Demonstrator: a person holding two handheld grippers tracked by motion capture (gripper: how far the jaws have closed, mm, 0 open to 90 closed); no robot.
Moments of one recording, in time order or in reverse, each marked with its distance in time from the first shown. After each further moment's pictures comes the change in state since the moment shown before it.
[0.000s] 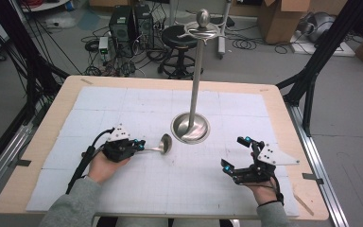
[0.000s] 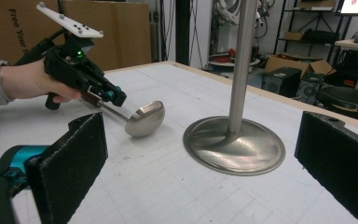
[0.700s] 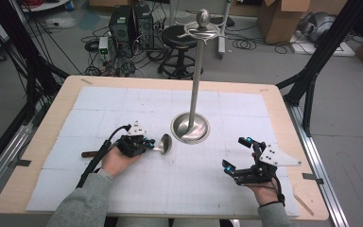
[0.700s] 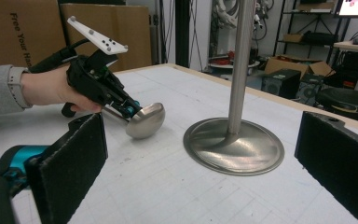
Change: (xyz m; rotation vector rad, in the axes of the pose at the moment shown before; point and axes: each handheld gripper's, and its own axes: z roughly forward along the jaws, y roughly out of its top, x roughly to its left) left arm -0.005 0.011 0.039 0.128 0.017 0.046; right arm 0.000 0.000 -0.004 -0.007 0.000 0.007
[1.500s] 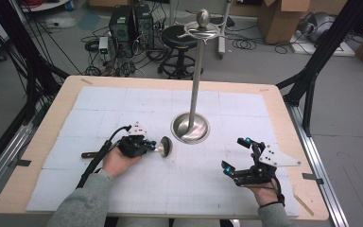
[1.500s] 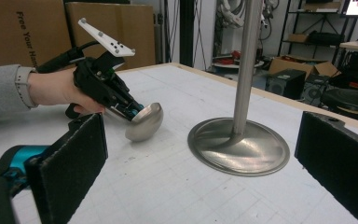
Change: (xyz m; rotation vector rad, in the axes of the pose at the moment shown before) left arm -0.001 -0.003 0.004 0.012 -0.036 -0.044; right arm 0.002 0.000 0.001 0.001 0.017 -0.005
